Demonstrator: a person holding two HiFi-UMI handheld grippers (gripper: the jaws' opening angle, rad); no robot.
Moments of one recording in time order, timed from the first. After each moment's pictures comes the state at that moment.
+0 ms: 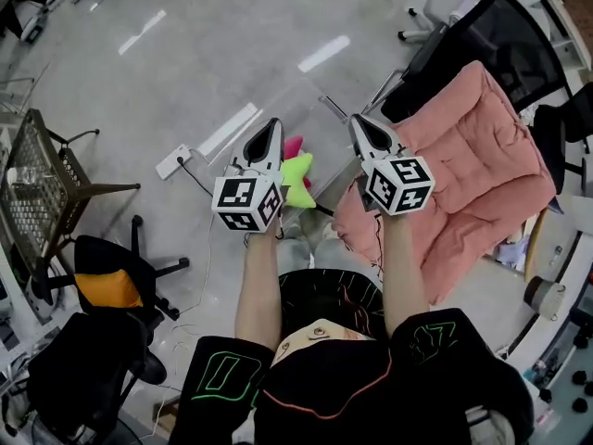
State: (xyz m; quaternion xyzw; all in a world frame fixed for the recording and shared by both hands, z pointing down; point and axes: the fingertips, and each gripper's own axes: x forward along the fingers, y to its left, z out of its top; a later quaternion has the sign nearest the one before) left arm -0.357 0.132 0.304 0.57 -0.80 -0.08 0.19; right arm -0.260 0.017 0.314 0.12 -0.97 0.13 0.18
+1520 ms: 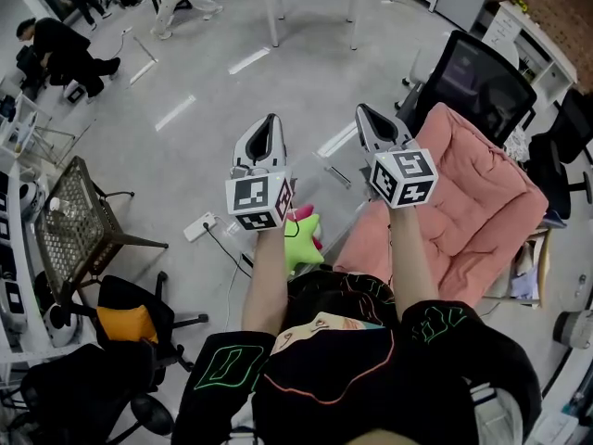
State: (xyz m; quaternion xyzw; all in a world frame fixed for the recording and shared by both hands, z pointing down) left arm -0.334 0.106 0.103 0.53 -0.84 -0.04 -0.04; right arm -0.231 -0.024 0.109 0.14 -0.99 0.00 0.00
